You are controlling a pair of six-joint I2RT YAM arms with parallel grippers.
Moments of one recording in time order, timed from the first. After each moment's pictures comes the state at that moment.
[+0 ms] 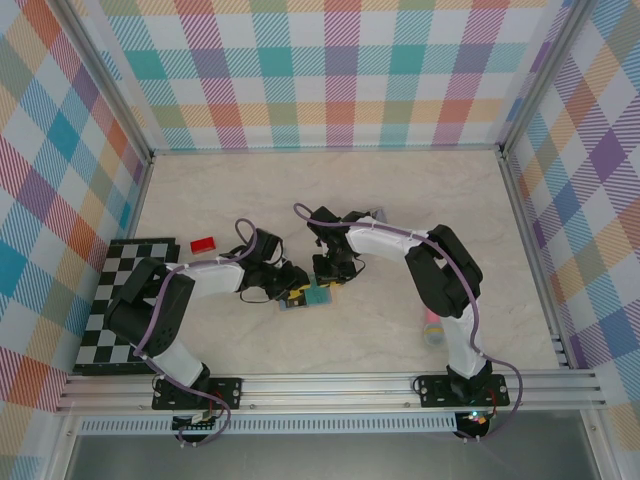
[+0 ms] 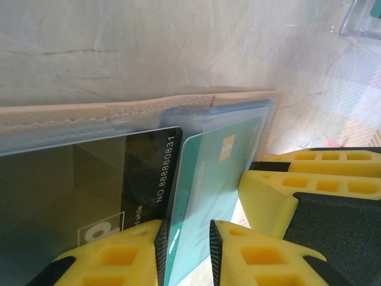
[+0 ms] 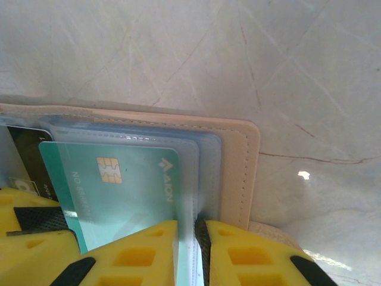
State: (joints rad) left arm -0.48 1.63 0.72 -0.11 0.55 -1.00; right arm 0.78 2.05 1.46 -0.84 -0.24 0.60
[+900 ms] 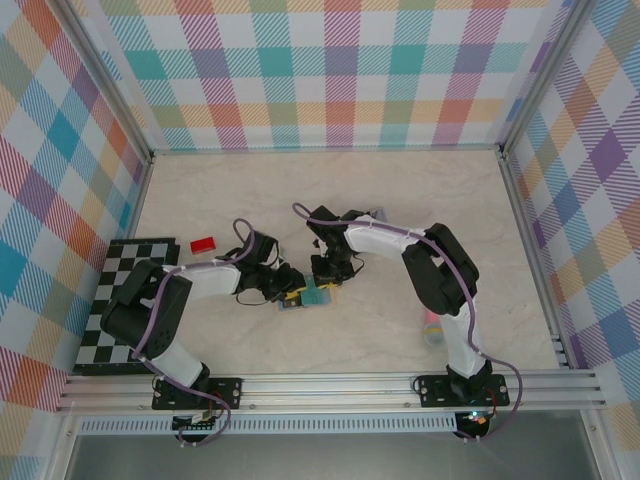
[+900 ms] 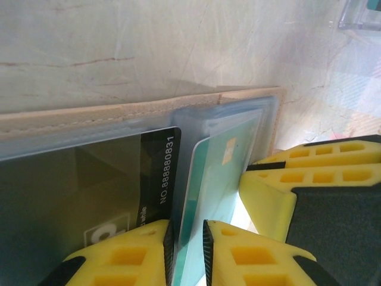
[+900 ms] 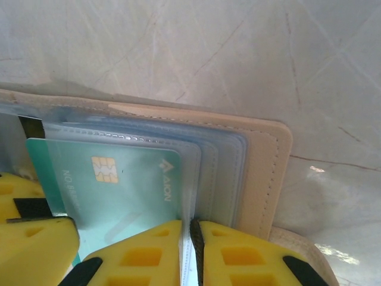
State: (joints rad) left arm -0.46 1.60 0.68 -0.11 0.56 -0.92; right arm 0.77 2.09 1.49 -0.86 -0.31 0.58
